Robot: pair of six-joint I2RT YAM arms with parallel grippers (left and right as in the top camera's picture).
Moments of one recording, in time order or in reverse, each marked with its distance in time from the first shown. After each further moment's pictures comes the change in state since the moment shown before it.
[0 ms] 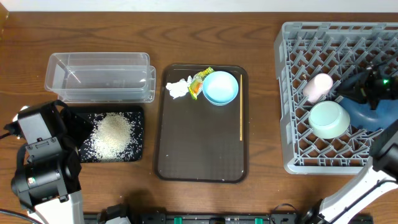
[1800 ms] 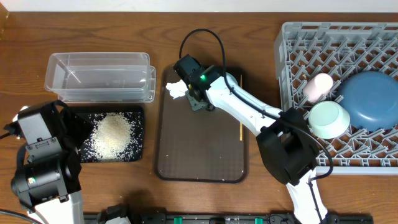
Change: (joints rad) left arm 0.000 0.000 0.000 0.000 0.000 0.000; right arm 1.305 0.082 0.000 0.420 0.871 0.231
